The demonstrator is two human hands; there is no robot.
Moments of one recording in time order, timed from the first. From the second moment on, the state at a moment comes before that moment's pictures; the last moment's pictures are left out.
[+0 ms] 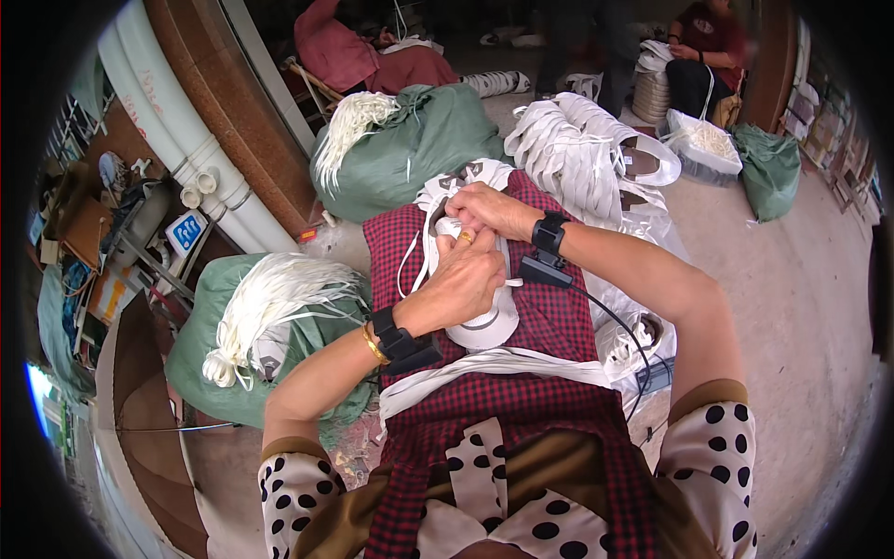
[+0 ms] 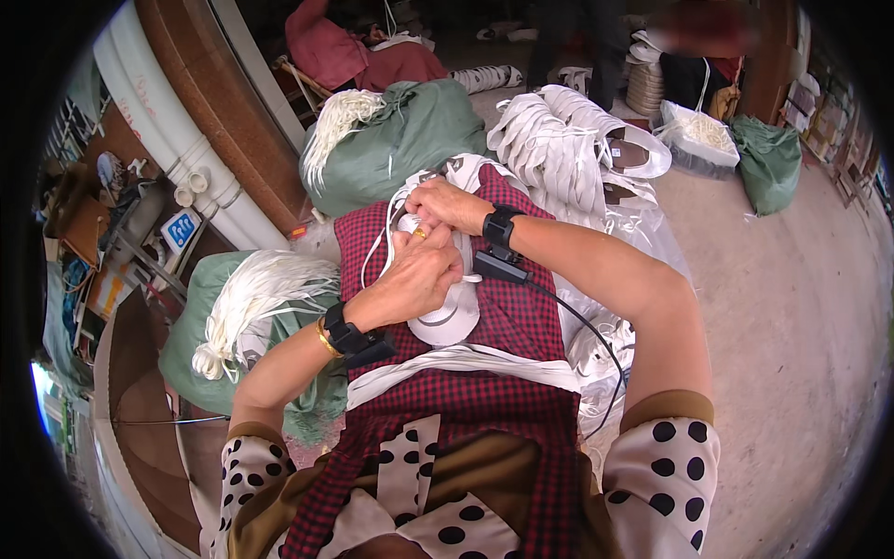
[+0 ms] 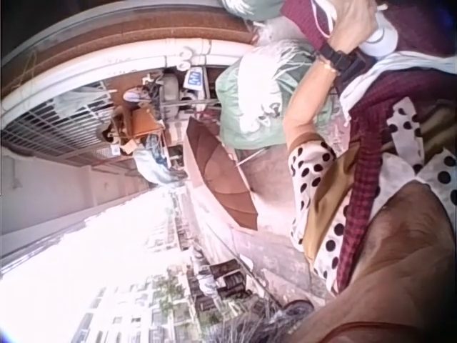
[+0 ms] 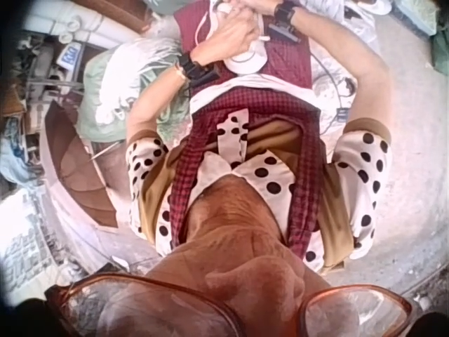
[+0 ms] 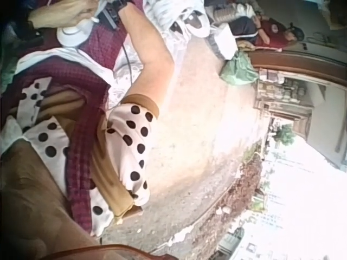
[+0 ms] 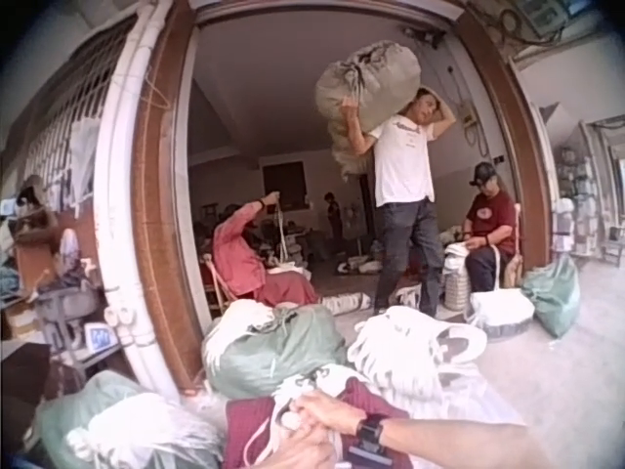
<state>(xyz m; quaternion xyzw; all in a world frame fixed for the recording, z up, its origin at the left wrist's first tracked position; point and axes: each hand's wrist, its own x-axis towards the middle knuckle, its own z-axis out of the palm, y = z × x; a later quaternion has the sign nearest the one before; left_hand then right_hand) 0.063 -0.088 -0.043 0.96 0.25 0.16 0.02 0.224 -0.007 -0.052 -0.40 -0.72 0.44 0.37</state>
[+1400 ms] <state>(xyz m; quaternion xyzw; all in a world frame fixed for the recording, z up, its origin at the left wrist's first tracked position) 0.010 -0.142 -0.077 0.95 0.22 0.20 0.06 0.163 0.027 0.108 -0.25 -0.82 -0.06 0.51</state>
